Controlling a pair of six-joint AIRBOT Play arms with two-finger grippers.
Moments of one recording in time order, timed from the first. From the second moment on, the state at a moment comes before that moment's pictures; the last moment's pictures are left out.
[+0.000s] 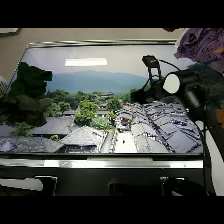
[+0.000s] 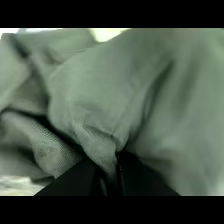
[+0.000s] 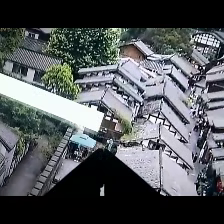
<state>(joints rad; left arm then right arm) 0.50 -1.63 1.41 1.50 -0.99 -1.69 0.36 -1.28 1.40 -1.41 1.20 1.65</state>
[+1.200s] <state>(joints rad) -0.27 -1.58 1.47 0.91 -0.89 -1.70 0.36 -1.28 1.40 -1.42 1.26 1.64</state>
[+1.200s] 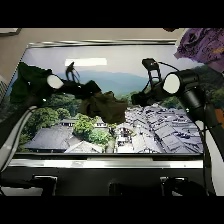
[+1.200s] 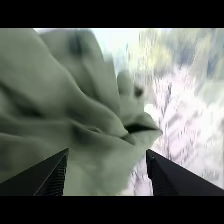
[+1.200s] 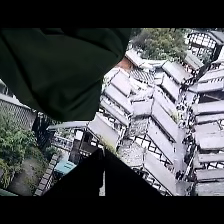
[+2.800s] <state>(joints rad) 0.05 -1.68 1.00 0.29 -0.86 -1.17 0.34 -1.27 1.42 -1.34 1.23 1.74</state>
